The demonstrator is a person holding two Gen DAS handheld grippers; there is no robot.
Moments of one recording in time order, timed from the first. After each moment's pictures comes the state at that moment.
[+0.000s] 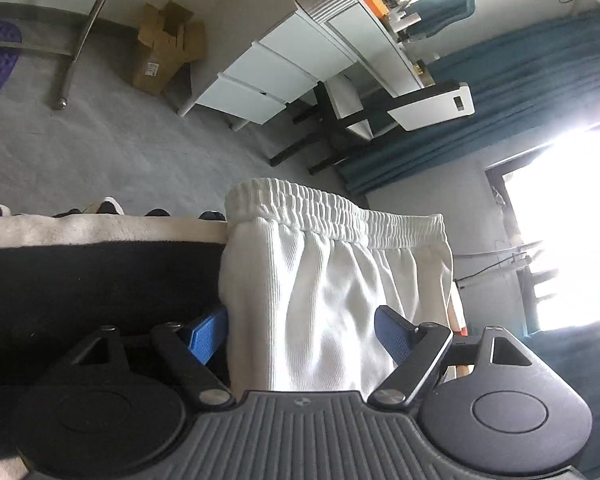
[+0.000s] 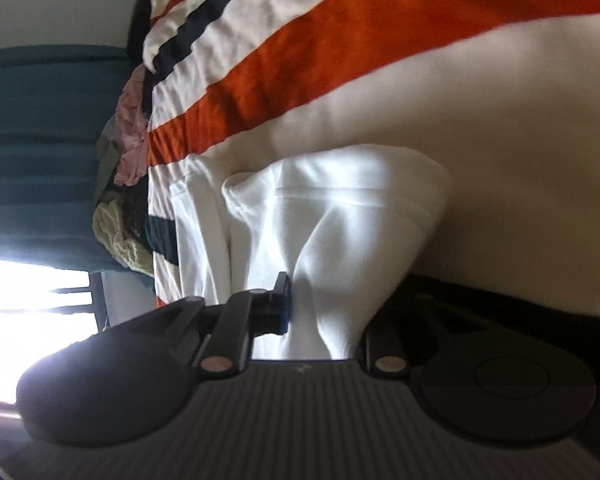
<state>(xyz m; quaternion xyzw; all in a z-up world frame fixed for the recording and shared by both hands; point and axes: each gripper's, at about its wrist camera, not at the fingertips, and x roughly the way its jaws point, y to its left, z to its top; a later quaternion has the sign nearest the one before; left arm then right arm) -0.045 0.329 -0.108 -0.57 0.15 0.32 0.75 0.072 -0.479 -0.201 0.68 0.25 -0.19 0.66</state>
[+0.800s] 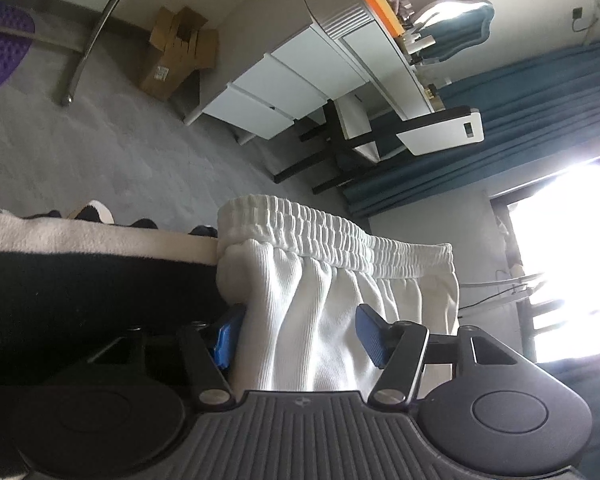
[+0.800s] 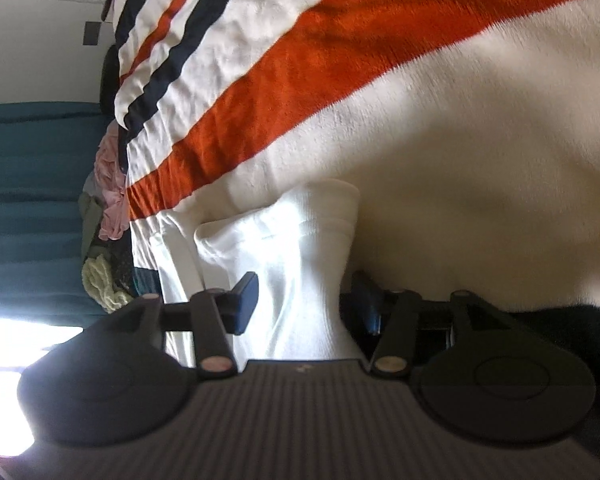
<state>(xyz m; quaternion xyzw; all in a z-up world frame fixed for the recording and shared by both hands) -0.015 0.346 -0.123 -0.58 0.12 0.35 0.73 0.040 -0.478 -0.203 0.69 0.22 -0.25 0.64</state>
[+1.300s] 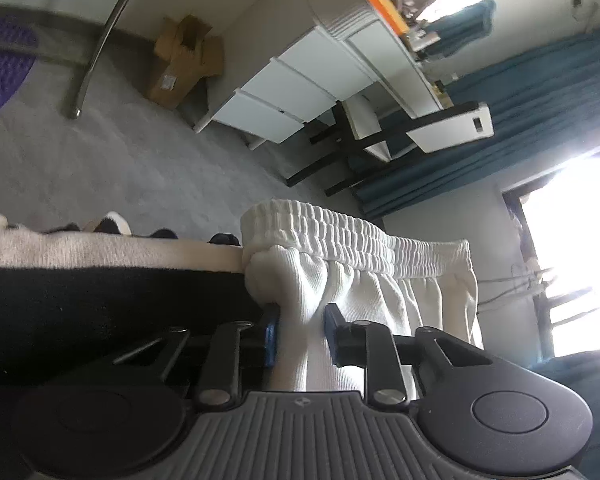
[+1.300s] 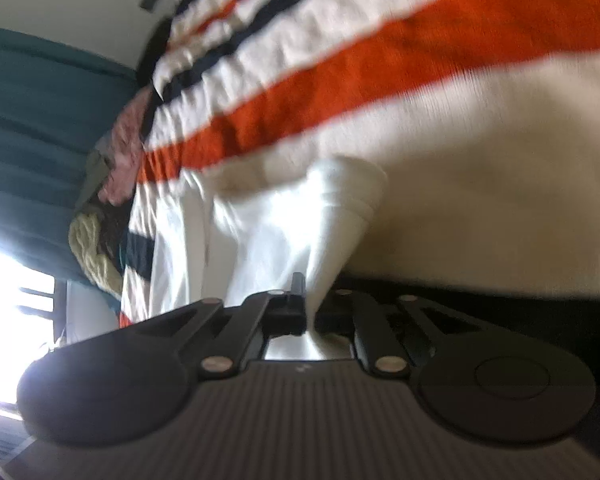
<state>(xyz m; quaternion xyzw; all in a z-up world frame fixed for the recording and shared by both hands) -0.021 0.349 -0.120 -0.55 0.14 0.36 0.74 0.056 -0.448 -0.177 0.59 0.21 -0.26 0.74</state>
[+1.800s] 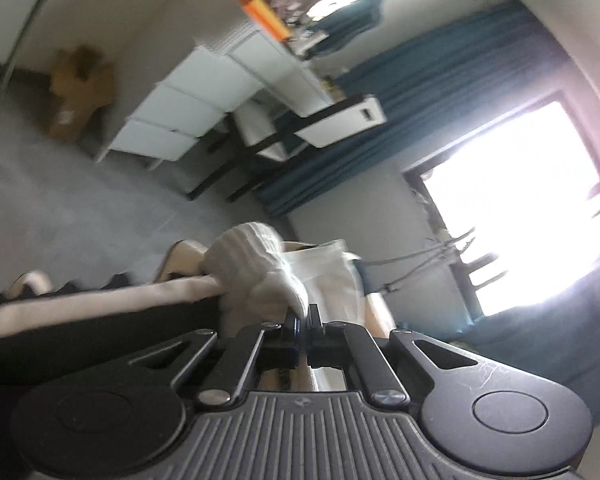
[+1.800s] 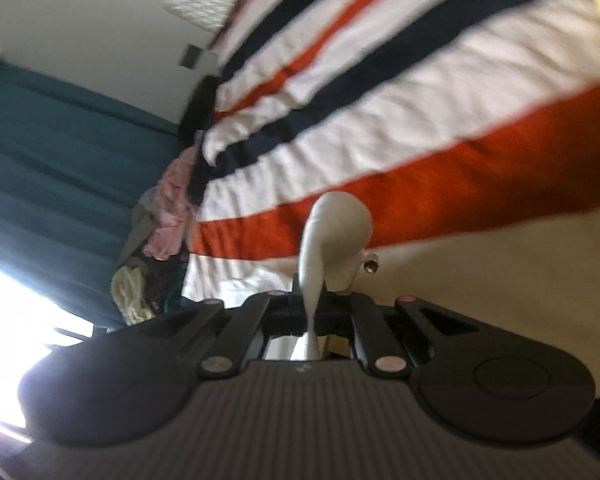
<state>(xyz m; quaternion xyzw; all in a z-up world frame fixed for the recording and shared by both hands) -0.013 0.343 -0.039 -0.51 0.09 0.23 0.83 0.078 -0.487 -0.113 0.57 0.12 -0.26 0.77</state>
